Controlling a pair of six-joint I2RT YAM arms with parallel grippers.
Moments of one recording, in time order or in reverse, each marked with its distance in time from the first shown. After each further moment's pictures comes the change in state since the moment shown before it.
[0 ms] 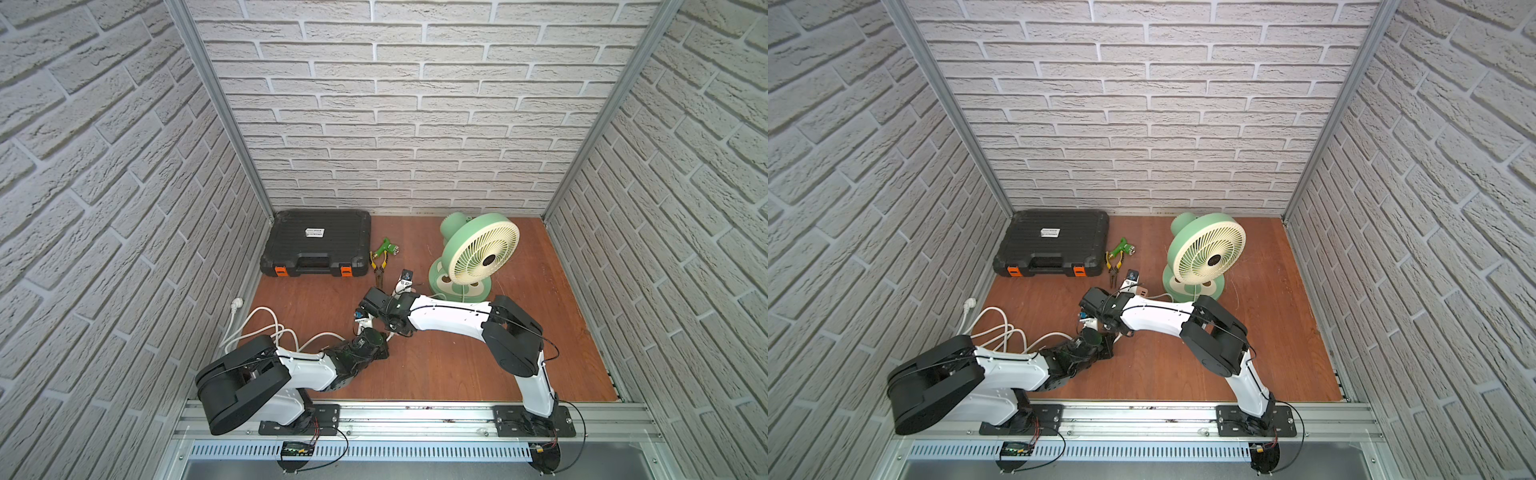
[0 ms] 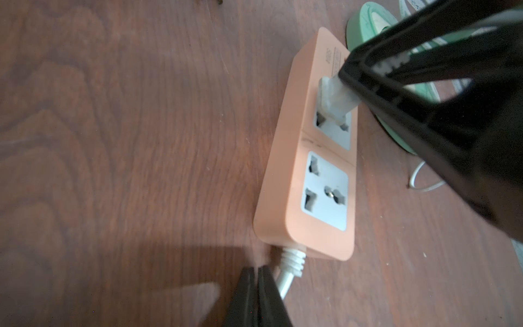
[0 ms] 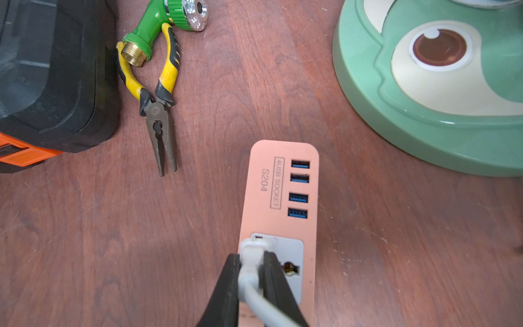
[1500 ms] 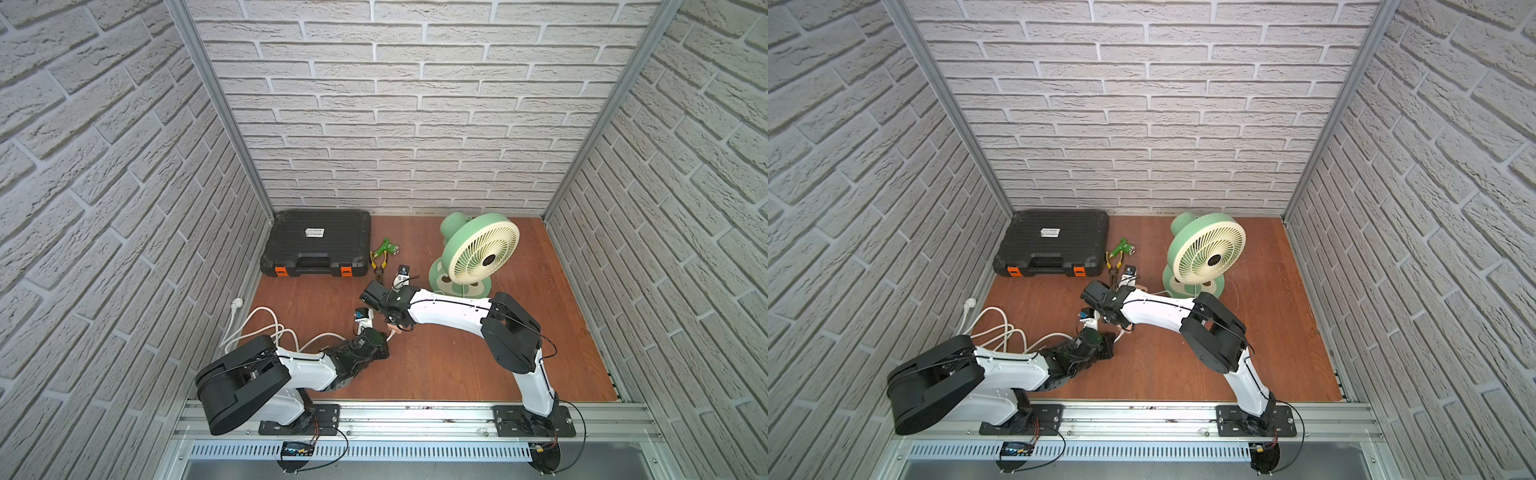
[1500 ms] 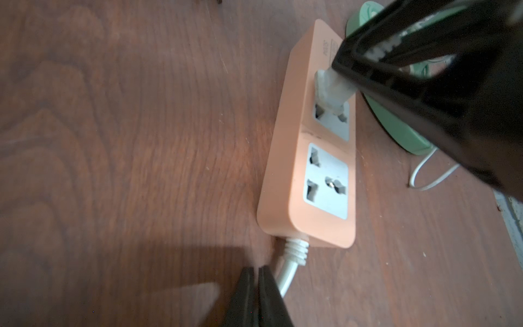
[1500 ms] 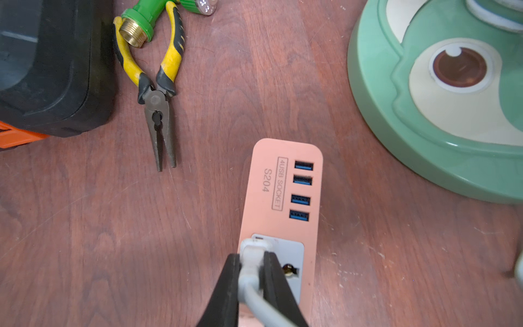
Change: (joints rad) left arm 0.000 -0.003 0.001 -0.005 -0.001 0.000; right arm -0.041 0.026 0.051 -0.042 -0.065 -0.114
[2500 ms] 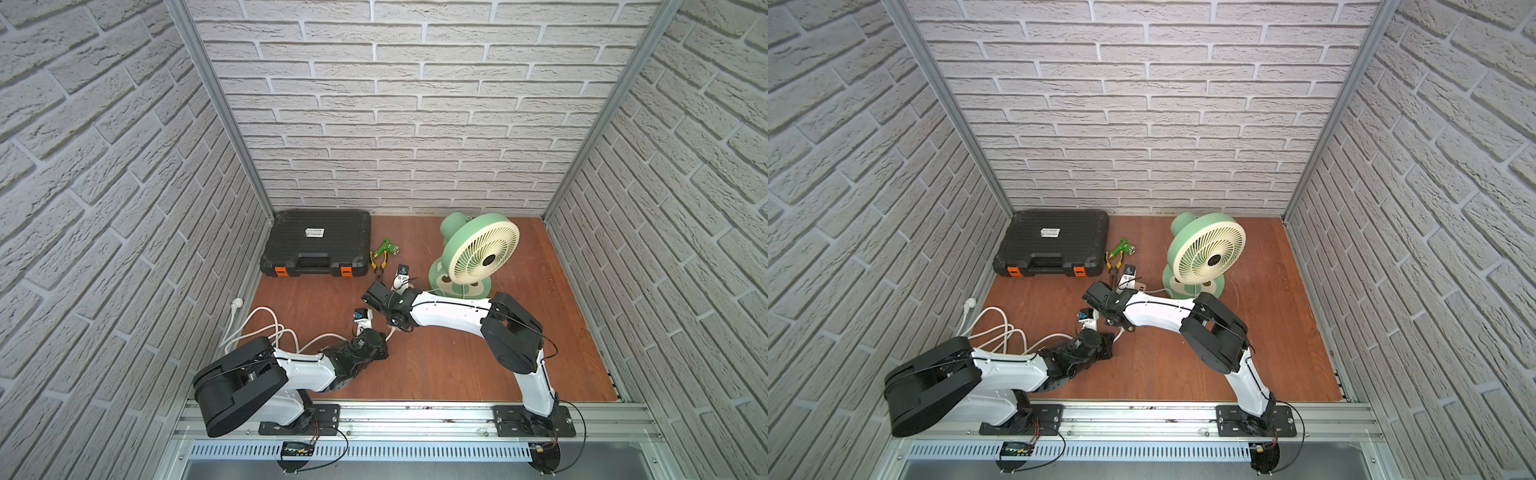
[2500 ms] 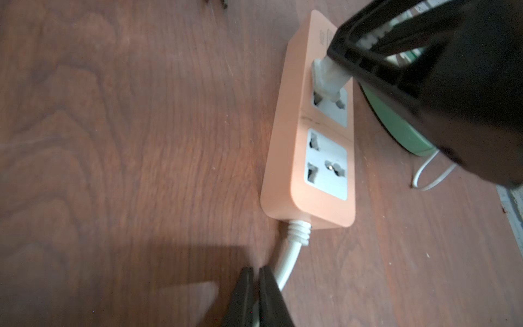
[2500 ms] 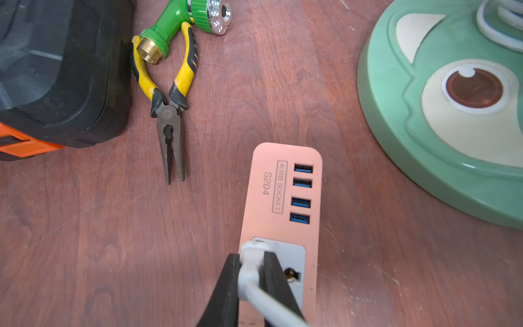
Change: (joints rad) left arm -0.005 -0.021 -0.010 -0.013 -0.021 -0.001; right arm -0.009 -0.008 -0.045 0.102 0.019 -0.056
